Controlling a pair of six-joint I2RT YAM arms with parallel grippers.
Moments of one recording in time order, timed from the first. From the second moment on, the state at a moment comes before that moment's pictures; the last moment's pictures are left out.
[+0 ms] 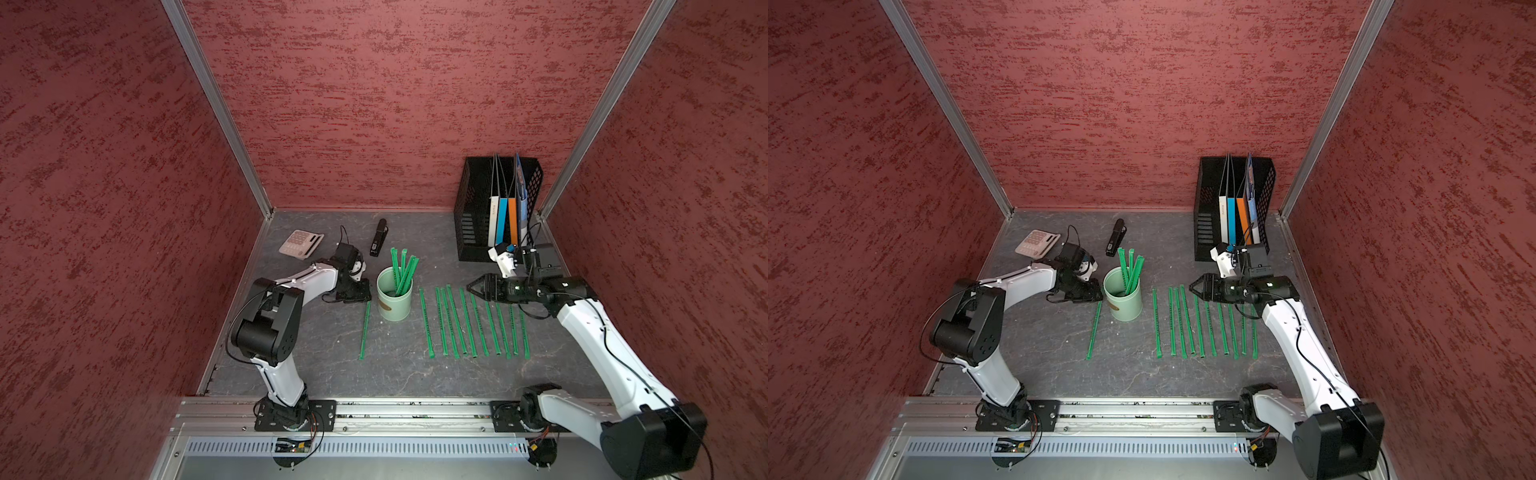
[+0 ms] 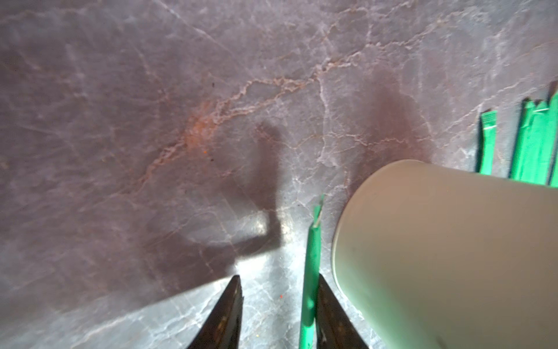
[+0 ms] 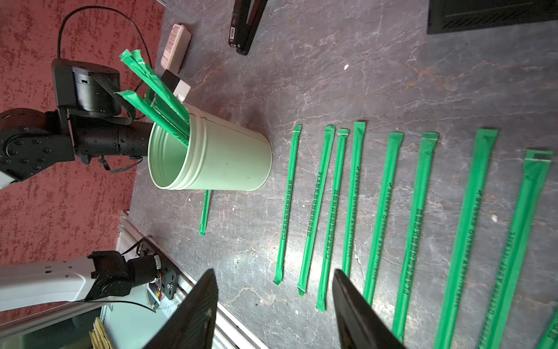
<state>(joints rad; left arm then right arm) -0.30 1.74 1.04 -0.56 0.32 -0.26 0.16 1.12 1.02 -0.82 -0.59 0.26</state>
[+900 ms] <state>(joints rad) -0.23 1.56 0.97 -0.49 0.50 -0.24 0.54 1.35 1.12 -0.55 -0.44 0.37</state>
